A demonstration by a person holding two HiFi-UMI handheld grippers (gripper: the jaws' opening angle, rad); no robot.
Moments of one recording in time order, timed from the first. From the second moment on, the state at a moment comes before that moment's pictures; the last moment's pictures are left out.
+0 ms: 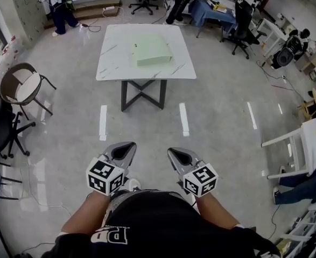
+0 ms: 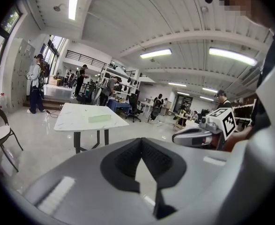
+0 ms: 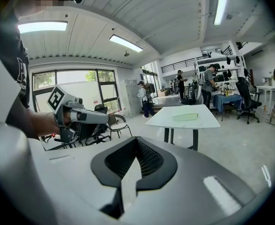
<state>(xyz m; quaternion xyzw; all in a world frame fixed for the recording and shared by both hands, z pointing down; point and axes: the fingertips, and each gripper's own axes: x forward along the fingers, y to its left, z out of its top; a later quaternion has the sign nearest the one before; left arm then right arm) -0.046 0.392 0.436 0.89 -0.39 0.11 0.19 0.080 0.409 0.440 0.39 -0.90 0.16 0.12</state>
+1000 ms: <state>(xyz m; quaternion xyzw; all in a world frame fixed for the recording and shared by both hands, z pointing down) -0.113 0.359 0.449 0.90 -0.37 0.11 0.19 0.009 0.381 0.449 0.39 -0.90 0.15 0.14</state>
